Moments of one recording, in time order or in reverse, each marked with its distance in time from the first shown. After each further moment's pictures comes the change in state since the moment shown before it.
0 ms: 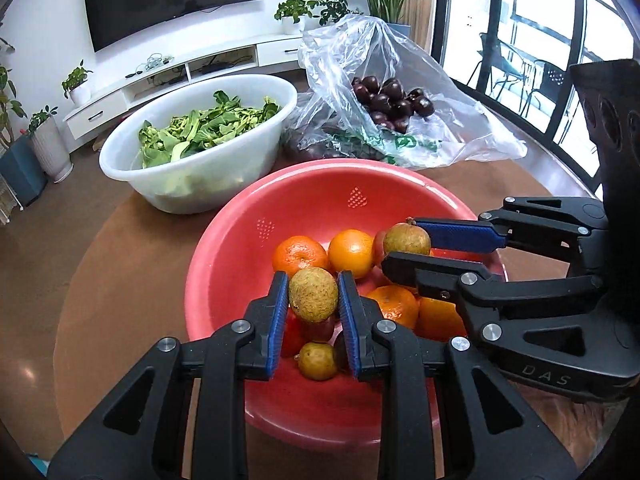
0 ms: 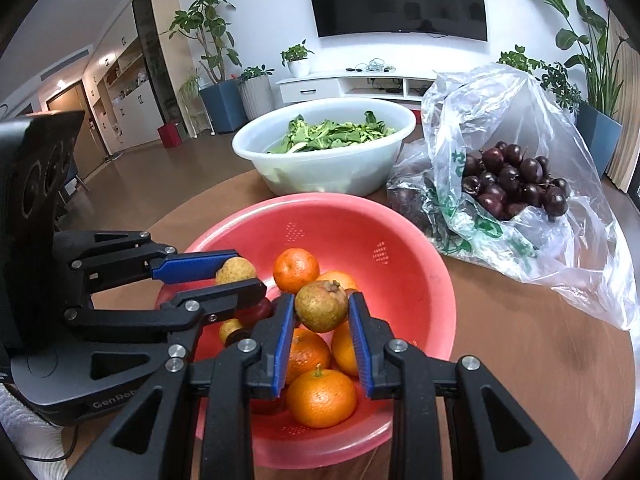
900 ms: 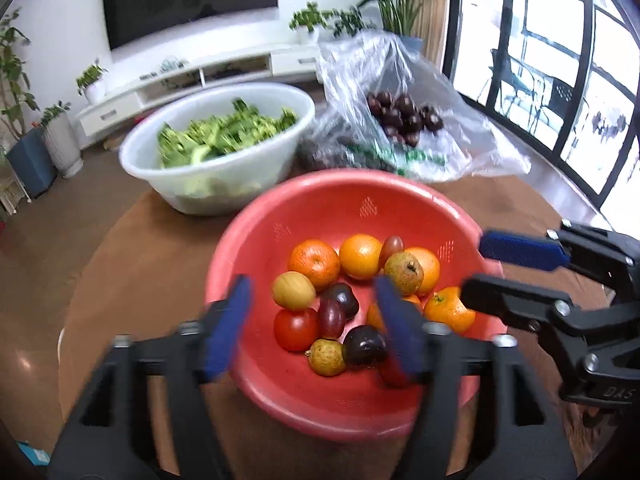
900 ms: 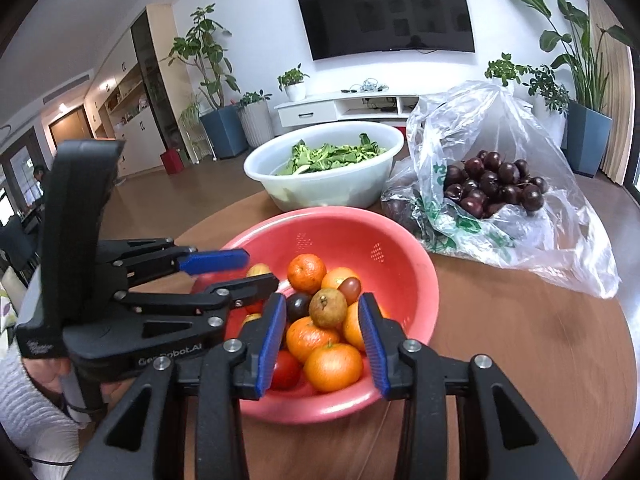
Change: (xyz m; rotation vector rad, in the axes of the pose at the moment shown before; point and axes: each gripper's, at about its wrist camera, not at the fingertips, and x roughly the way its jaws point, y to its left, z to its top) left arm -0.021 0.006 -0.005 -0.048 -0.070 0.031; right arm -0.047 0.004 -0.019 0.056 -0.101 0.022
